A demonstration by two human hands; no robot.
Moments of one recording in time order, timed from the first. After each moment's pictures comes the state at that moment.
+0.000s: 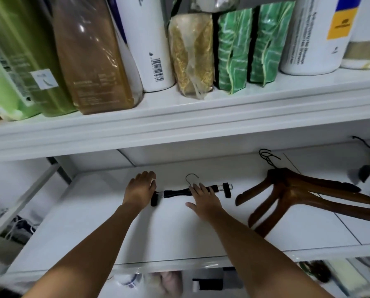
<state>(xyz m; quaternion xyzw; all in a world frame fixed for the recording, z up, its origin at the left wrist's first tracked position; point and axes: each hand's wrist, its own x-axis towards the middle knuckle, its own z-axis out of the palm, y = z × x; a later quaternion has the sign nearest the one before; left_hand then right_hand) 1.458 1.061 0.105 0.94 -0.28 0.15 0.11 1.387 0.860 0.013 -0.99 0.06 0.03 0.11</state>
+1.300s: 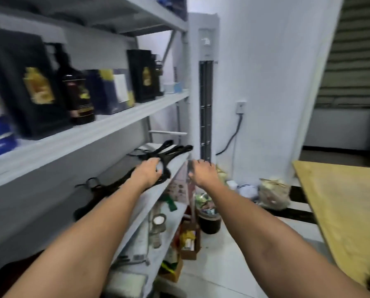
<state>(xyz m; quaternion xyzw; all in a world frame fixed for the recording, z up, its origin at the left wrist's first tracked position) 0.991 0.516 0.244 0.64 -0.76 -0.03 0.12 0.796 0.518 0.221 -0.74 0.66 -0.13 0.01</state>
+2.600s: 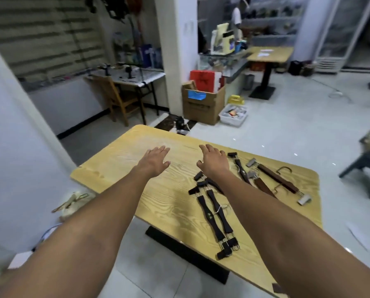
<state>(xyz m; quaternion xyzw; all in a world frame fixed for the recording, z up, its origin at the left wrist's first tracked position) 0.245 0.396 0.153 -0.04 -1.00 -0.01 -0.06 0.228 0.598 0.132 -0.11 0.99 -0.11 -0.01</state>
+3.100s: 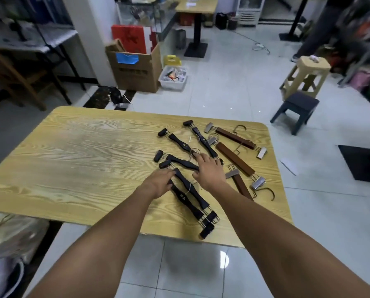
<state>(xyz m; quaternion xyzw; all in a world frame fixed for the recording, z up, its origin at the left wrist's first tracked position) 0.203 0.473 -0.012 -0.29 -0.94 -0.03 -0.19 0.255 0.652 0.014 0.06 0.99 -0.11 0.06</state>
